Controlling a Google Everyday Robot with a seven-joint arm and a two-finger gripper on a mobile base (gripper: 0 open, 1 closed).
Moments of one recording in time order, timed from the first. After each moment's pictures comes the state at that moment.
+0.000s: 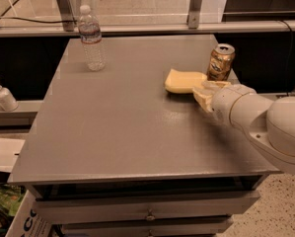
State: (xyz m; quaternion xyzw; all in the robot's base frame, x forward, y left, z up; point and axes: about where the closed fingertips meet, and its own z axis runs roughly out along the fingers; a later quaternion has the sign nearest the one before) arm 0.576 -0.155 0.850 -0.26 0.78 0.03 0.57
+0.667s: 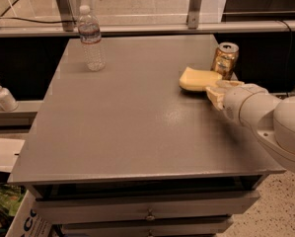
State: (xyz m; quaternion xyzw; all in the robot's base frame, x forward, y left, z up) arm 0.584 -0.198 0.847 -0.21 0.79 0.00 0.57
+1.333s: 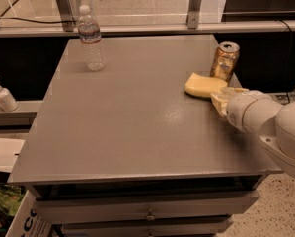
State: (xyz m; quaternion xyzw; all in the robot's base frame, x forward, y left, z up) arm 0.575 -0.213 0.830 -0.19 0.81 -0.01 0.55
